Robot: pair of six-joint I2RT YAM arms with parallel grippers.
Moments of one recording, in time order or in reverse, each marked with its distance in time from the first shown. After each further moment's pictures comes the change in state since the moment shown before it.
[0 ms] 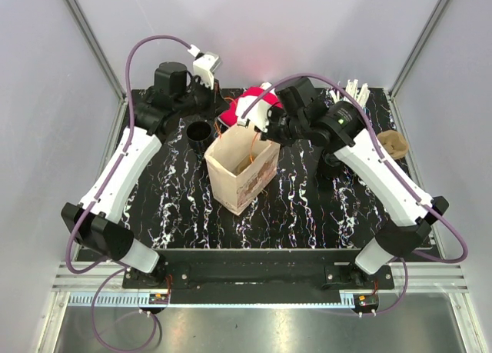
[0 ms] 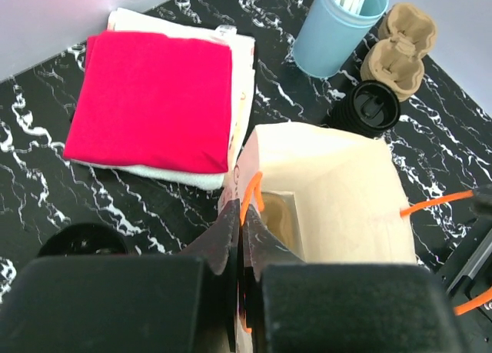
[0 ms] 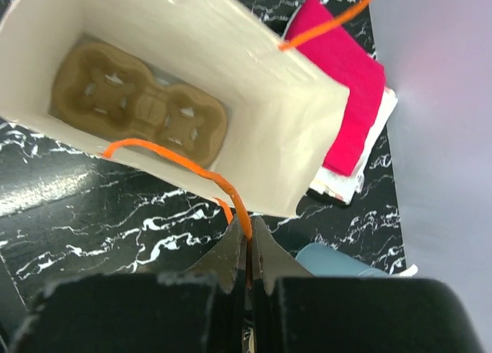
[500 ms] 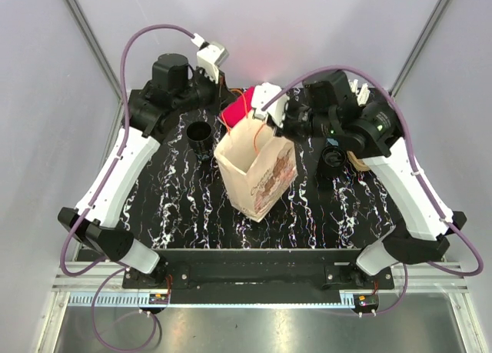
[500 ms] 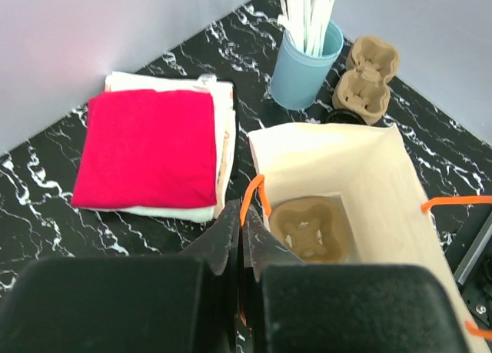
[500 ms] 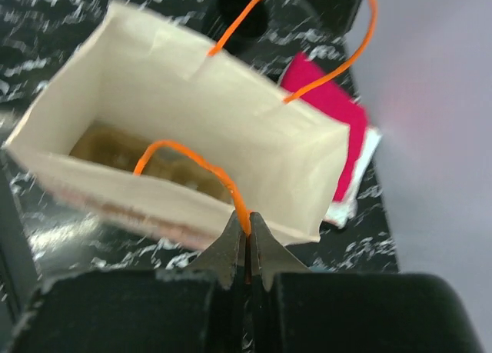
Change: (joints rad) left arm -0.076 0.016 0.194 -0.077 -0.028 0.032; right arm 0.000 -0.040 0.222 -0.064 -0.124 0.039
